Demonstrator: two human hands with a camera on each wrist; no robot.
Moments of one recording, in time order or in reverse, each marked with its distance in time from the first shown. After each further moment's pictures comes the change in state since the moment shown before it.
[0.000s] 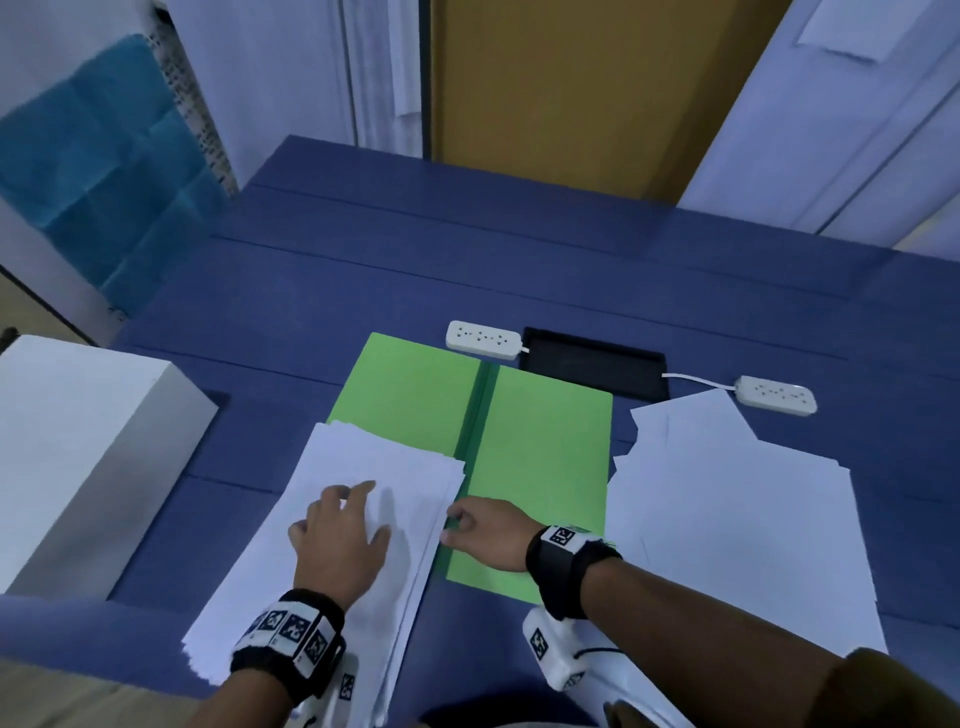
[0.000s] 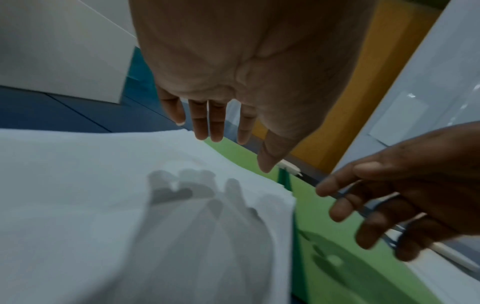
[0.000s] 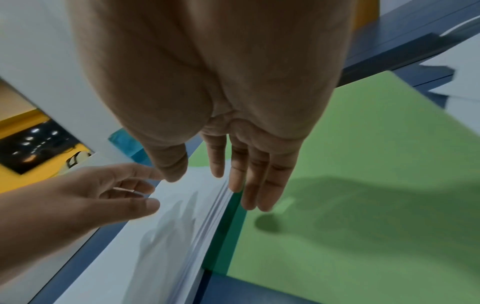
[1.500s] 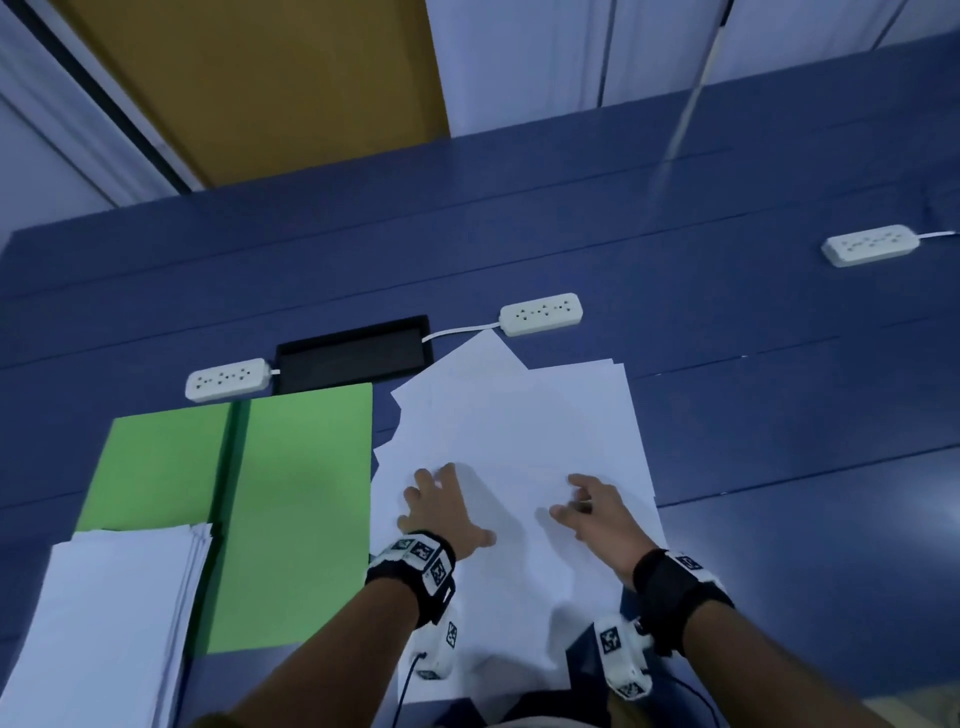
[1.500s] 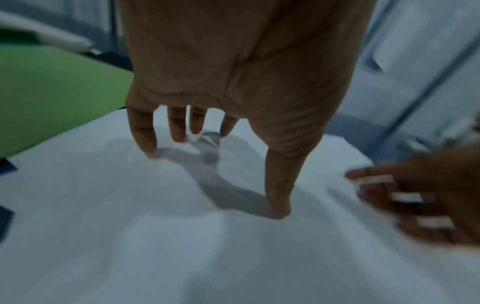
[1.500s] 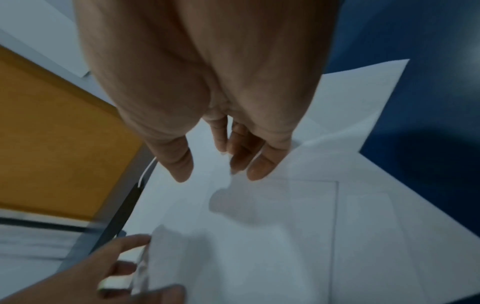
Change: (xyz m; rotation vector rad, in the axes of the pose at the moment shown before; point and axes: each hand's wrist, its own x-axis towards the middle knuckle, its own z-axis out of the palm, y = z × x) left_hand -0.059 0.440 0.204 0.370 -0.449 0.145; right_hand -0.192 0.447 -0.090 0.996 0.531 0.230
